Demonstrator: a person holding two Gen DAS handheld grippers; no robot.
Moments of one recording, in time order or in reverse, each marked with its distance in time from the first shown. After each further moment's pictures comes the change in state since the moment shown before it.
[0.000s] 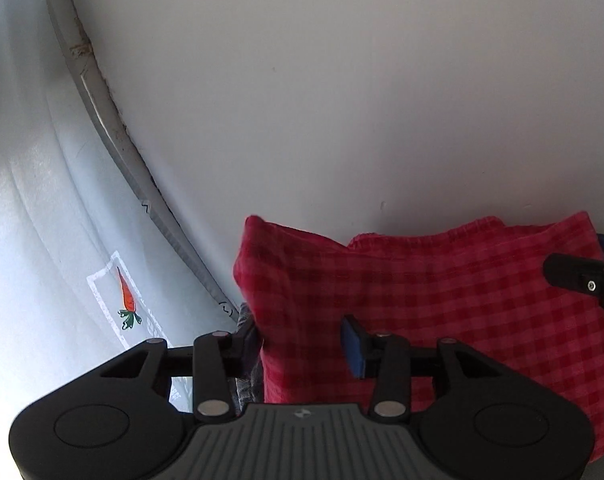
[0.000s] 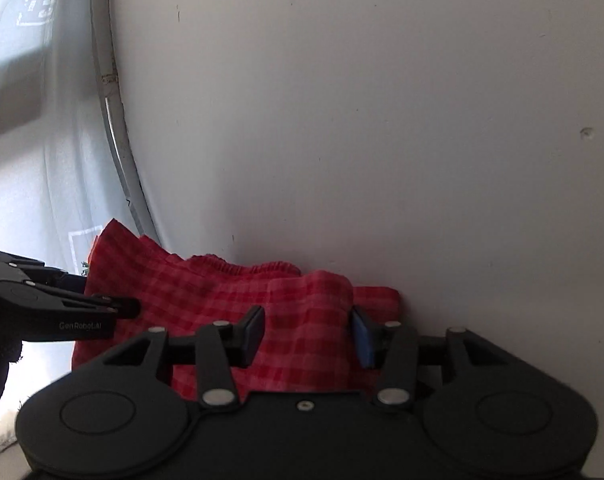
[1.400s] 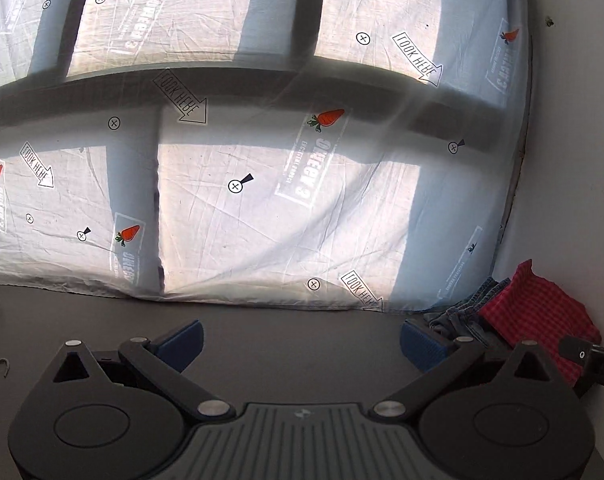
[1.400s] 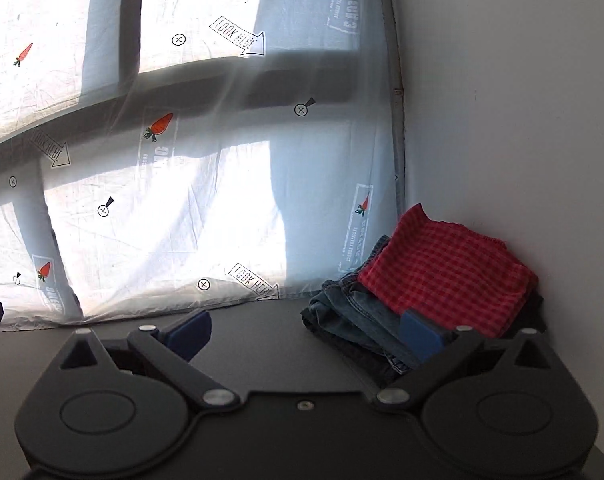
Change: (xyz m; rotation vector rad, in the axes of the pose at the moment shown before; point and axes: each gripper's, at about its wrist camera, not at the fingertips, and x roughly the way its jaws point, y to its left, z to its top) left arm -0.516 -0.042 -0.261 -0.853 -0.110 0.719; right arm -0.296 0.074 -0.053 -0.329 0.064 0.545
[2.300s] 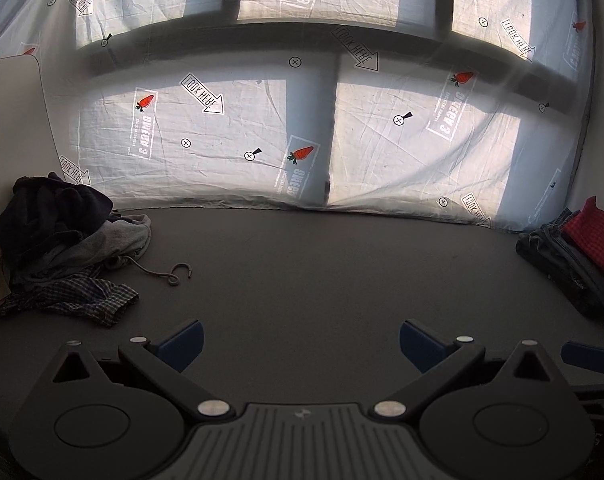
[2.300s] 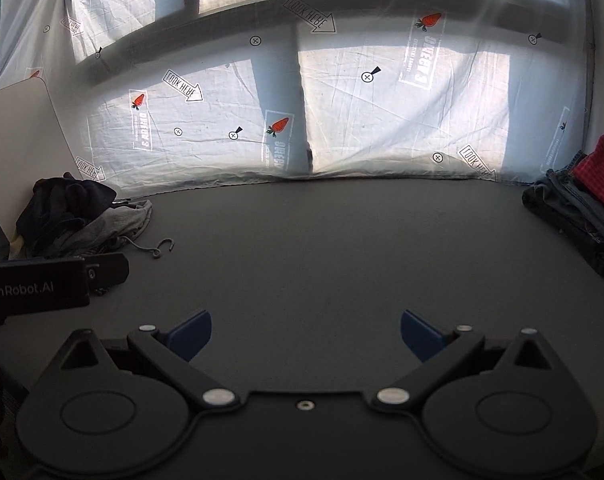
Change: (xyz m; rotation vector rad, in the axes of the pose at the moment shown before) left arm -0.182 0.237 -0.092 -0.015 0.172 0.169; right arm -0.175 0.274 -0.131 -0.157 0.287 0.361
